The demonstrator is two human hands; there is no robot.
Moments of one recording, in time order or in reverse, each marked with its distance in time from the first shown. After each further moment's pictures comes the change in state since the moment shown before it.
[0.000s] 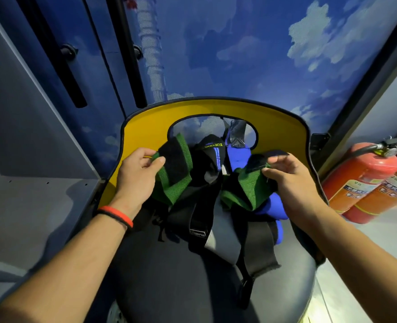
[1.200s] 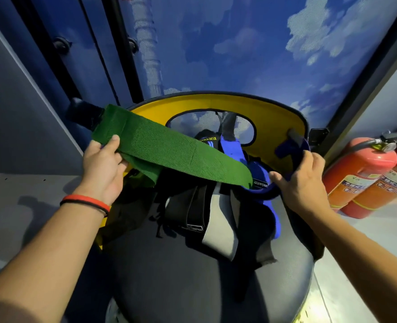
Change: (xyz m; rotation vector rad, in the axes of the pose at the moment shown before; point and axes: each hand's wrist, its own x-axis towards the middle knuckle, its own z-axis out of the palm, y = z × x) left_hand 0.028 -0.001 -0.029 -0.715 0.153 -0.128; right_hand 0.015 0.033 -0.045 -0.967 0.138 -0.200
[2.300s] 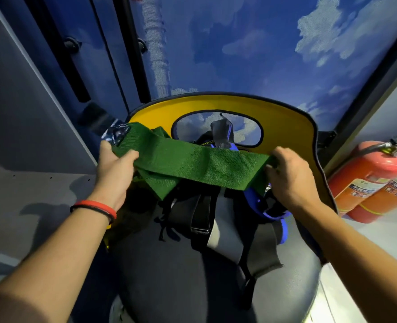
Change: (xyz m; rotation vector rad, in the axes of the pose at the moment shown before) left_hand 0.002 -0.011 -0.022 0.432 0.008 0.043; right_hand 0.010 -0.045 0.010 -0.091 0.014 -0.323
